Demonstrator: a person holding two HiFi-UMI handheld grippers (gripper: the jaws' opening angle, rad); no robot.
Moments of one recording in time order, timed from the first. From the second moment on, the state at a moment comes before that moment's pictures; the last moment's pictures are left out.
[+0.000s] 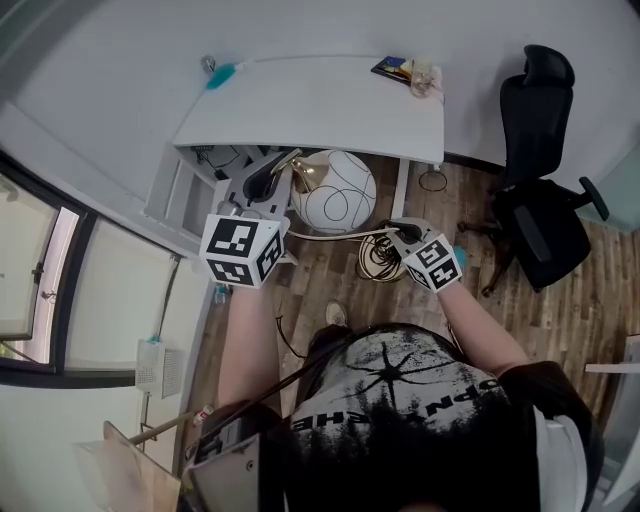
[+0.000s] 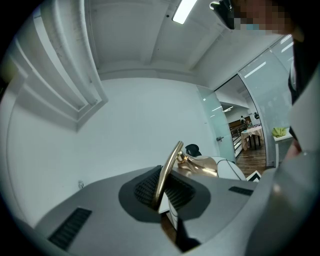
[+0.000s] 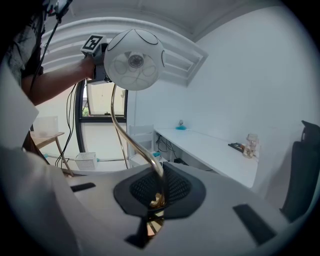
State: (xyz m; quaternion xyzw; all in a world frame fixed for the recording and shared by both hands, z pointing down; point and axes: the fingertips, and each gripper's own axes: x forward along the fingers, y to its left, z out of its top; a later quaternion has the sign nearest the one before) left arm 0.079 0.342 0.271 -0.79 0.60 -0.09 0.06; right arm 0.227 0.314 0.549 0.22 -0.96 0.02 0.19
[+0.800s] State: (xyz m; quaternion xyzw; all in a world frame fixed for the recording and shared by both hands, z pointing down) left arm 0.000 0.239 0.279 -0.81 0.57 -0.09 0.06; right arm 0.153 0.217 0.555 0.26 -0.94 0.02 0.20
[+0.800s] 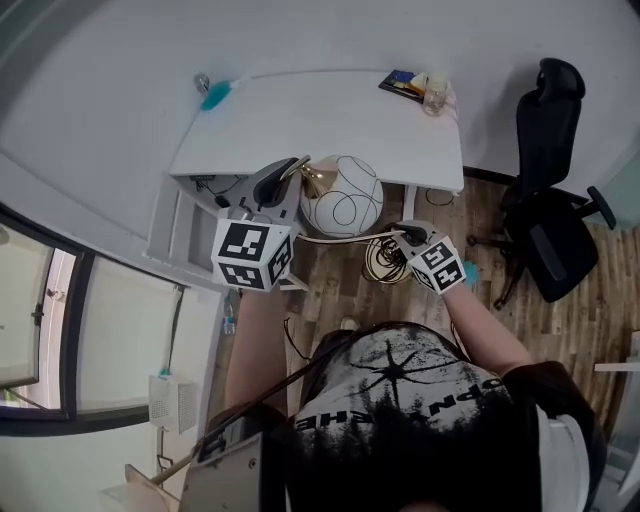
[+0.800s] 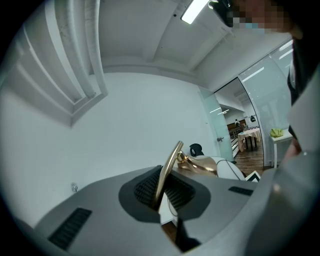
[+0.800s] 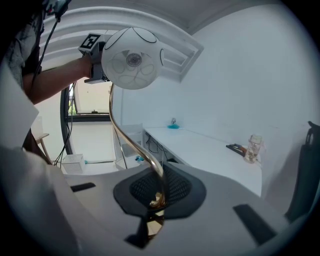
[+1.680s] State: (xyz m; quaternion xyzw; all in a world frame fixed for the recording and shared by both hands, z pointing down) left arm -0.119 0.141 0.289 -0.85 0.52 -0.07 0.06; right arm 0.042 0.136 0.561 0.32 -0.92 0.04 0.21
